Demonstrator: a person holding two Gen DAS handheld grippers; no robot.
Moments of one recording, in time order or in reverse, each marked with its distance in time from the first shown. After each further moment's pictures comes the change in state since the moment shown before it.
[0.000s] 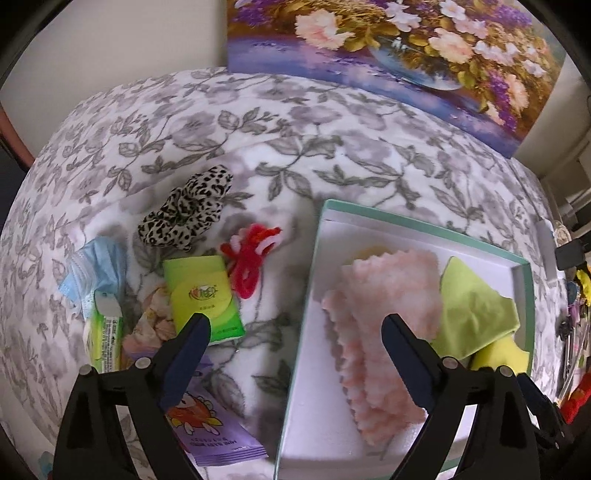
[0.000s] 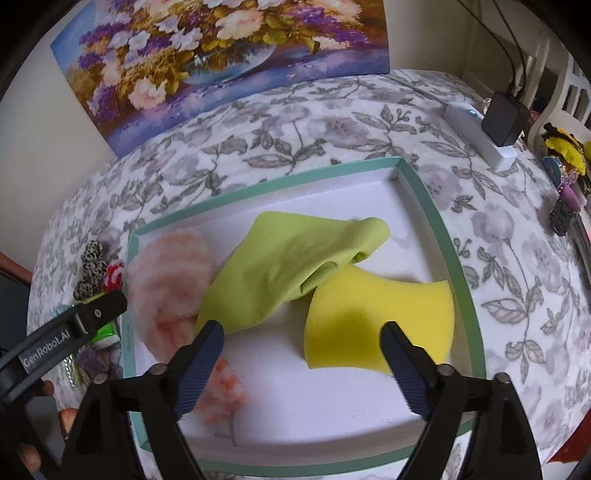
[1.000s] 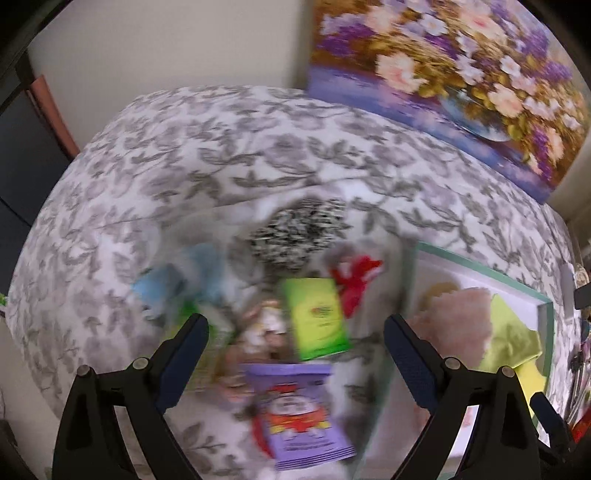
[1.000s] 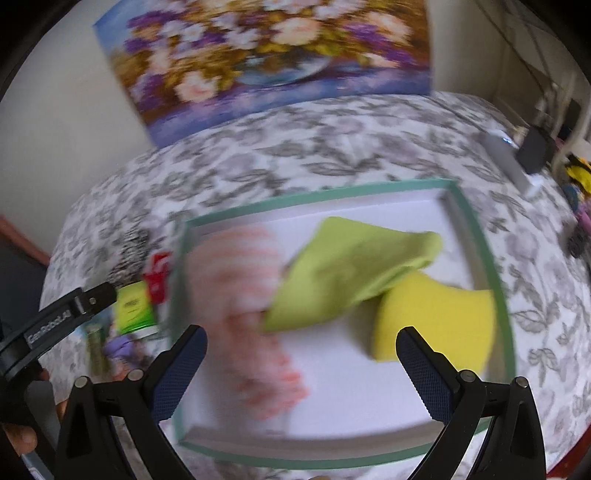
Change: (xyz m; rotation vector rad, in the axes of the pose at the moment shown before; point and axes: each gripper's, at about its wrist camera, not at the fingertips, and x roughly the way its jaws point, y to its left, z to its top) left arm -0.031 0.069 0.002 -0.115 -0.087 0.109; right arm -0.018 0.054 -0.008 -0.089 -0.039 0.071
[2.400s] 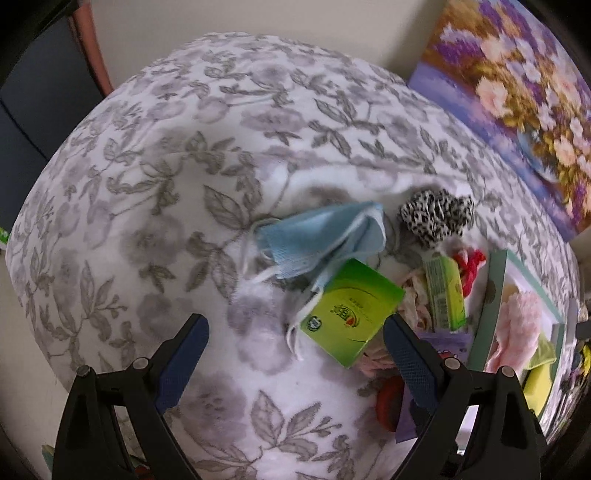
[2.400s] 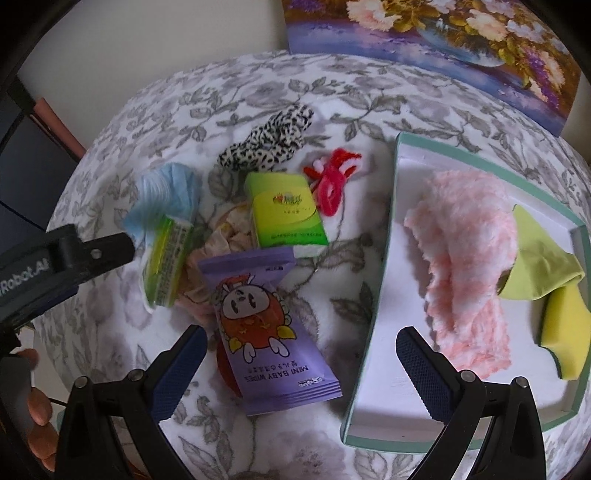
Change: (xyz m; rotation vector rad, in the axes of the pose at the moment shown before) left arm 0.012 0.128 -0.019 -0.192 0.112 -0.008; right arm 0.056 0.153 -0.057 -0.321 0.172 0.069
